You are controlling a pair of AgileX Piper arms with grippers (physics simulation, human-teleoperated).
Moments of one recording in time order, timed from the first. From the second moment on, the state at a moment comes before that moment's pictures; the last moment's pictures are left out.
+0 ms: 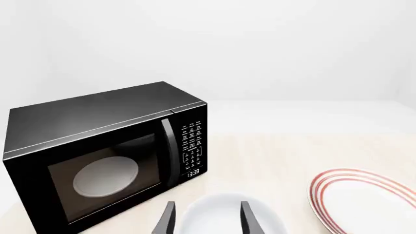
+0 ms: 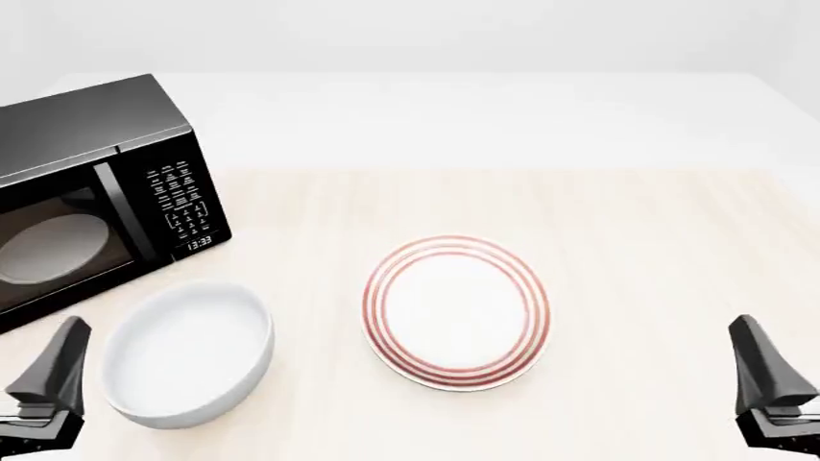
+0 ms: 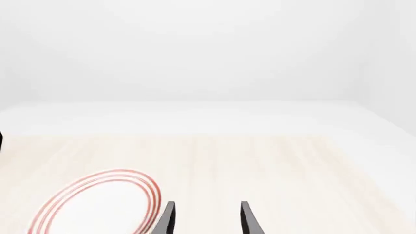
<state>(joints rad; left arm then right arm) 0.00 0.00 0.00 0.00 0.00 0.00 0.01 0.00 -0.01 0.00</state>
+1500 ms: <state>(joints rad) 0.00 0.01 0.00 0.00 0.00 0.53 1.21 -0.71 -0.23 0.00</state>
